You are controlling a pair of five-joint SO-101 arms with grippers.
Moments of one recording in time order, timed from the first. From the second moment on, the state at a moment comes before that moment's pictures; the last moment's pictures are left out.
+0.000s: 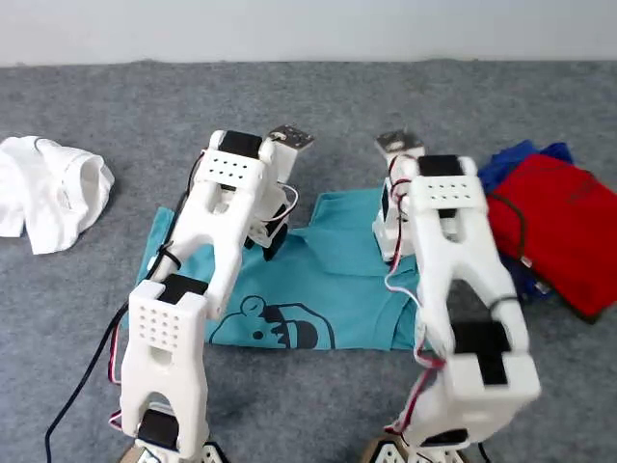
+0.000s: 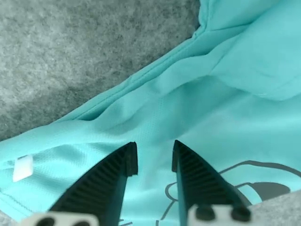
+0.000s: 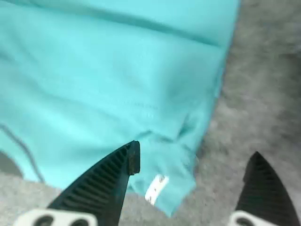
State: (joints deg) left arm 11.3 39.6 -28.5 99.0 -7.7; right arm -6.2 5.7 4.9 84.7 10.2
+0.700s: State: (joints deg) left arm 4.0 30.8 -24.0 99.3 -7.8; right arm -2.5 22.2 -10.5 61.3 4.1
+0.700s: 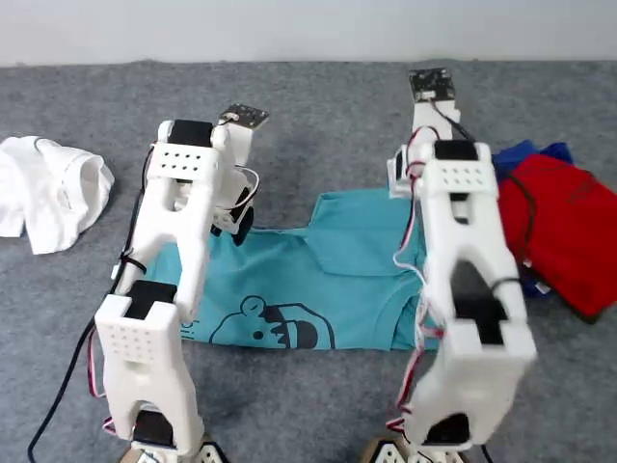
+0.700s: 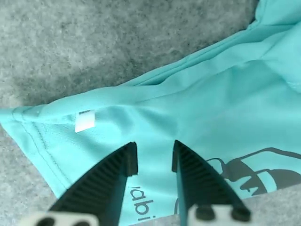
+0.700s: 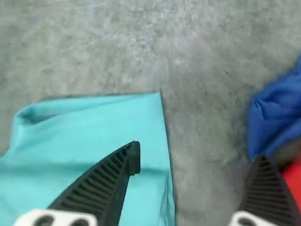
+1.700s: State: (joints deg) left arm 4.0 30.7 -21.8 99.3 -7.8; right arm -4.1 67.3 -76.6 89.8 6.7
